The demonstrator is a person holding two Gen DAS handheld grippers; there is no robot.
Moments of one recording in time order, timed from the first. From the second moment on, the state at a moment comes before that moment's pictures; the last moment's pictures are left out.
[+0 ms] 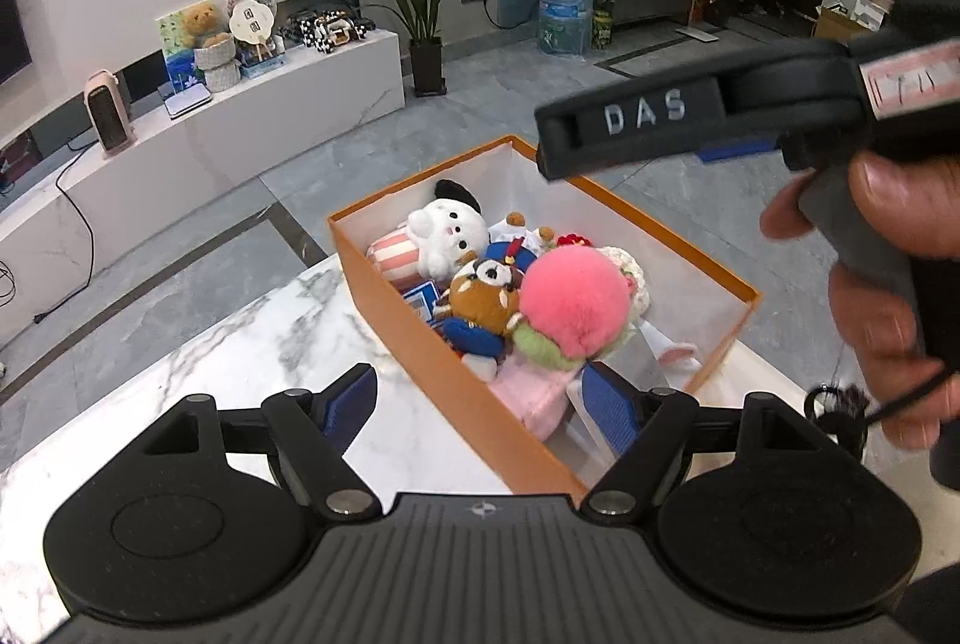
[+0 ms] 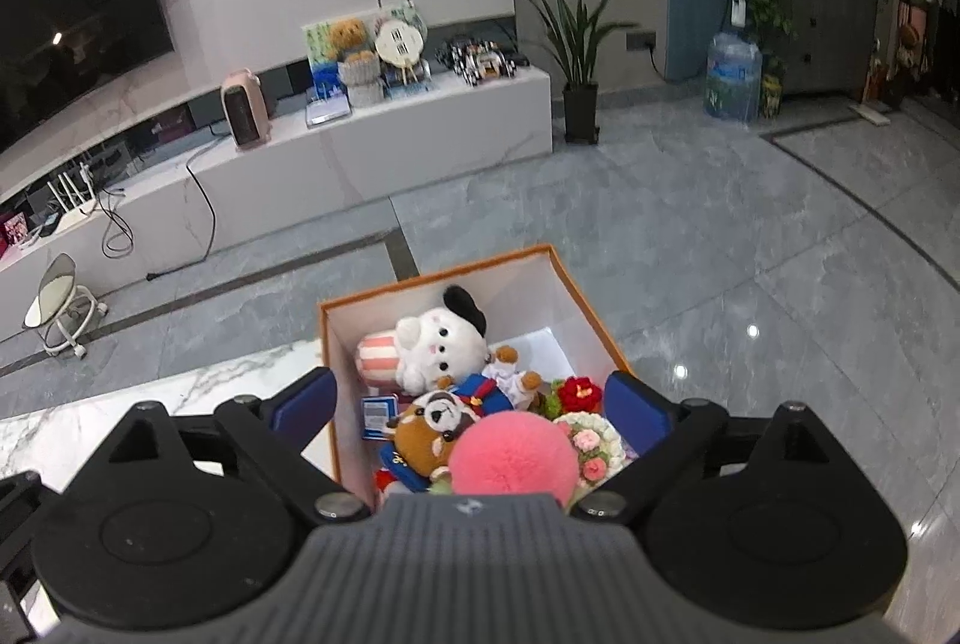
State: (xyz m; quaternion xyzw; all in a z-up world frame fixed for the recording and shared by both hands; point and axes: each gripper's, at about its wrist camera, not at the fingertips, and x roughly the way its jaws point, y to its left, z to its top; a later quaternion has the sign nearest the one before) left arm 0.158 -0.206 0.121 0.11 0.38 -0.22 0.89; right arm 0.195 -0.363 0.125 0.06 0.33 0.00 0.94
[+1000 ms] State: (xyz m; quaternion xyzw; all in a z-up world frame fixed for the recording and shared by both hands) left arm 0.150 -0.207 0.074 0.02 0.39 -0.18 0.90; right arm 0.107 -0.366 0.094 0.01 0.31 -0.07 0.95
